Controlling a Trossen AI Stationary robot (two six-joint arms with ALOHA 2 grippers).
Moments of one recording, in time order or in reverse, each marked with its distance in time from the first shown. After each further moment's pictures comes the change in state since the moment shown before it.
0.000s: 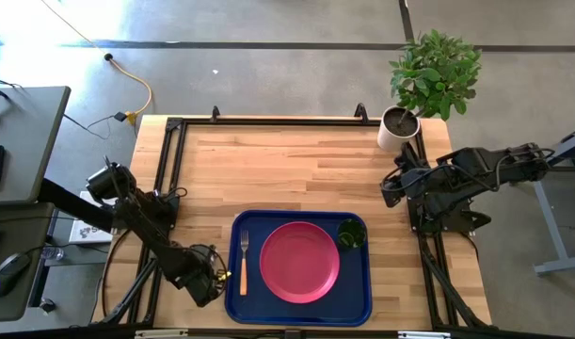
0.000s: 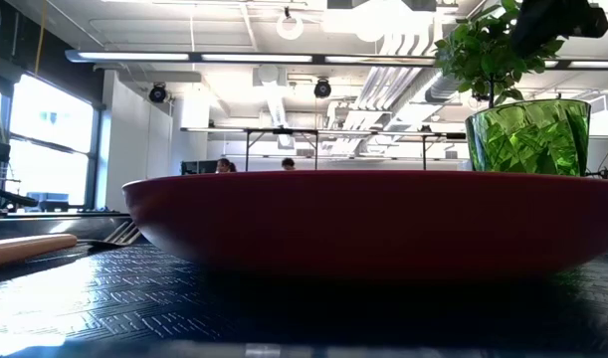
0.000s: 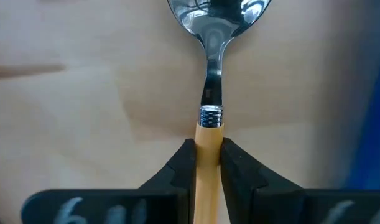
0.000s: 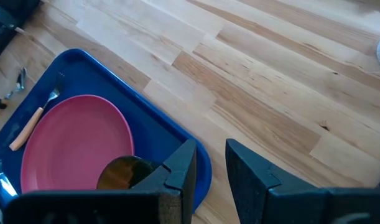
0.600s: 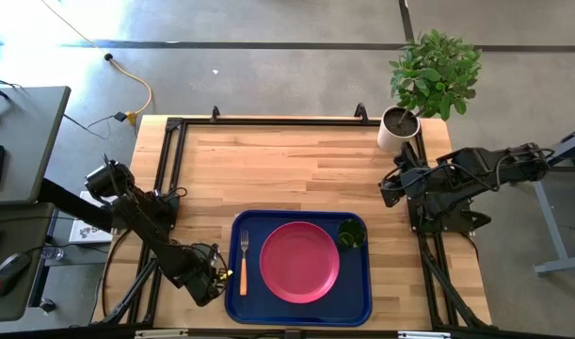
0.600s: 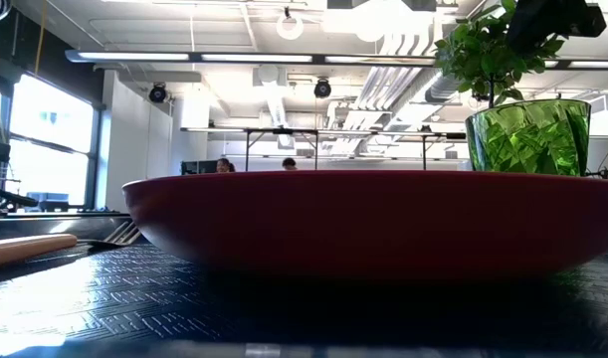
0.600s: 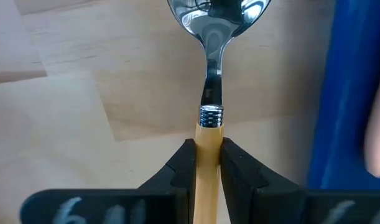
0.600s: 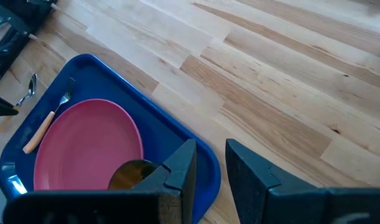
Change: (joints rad) left arm 0.006 -0.026 0.016 0.000 -0.051 0.015; right arm 0.000 0.000 0.000 0.032 0.000 0.001
